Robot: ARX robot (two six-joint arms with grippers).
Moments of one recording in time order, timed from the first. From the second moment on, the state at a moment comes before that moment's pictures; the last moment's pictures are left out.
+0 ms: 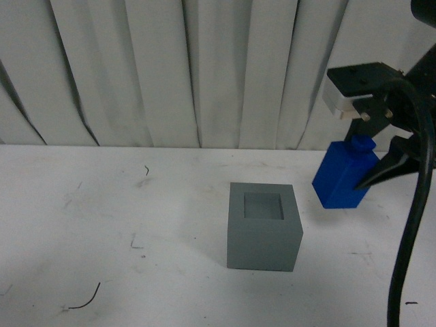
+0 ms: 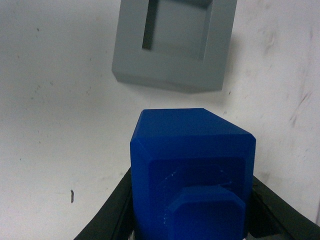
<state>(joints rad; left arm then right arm) 0.00 0.01 0.01 0.00 0.00 0.00 0.12 2.13 1.76 -1.01 -0.43 -1.63</state>
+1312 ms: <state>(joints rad) 0.00 0.01 0.01 0.00 0.00 0.00 0.32 2.23 1.89 -1.04 -0.36 -1.39</state>
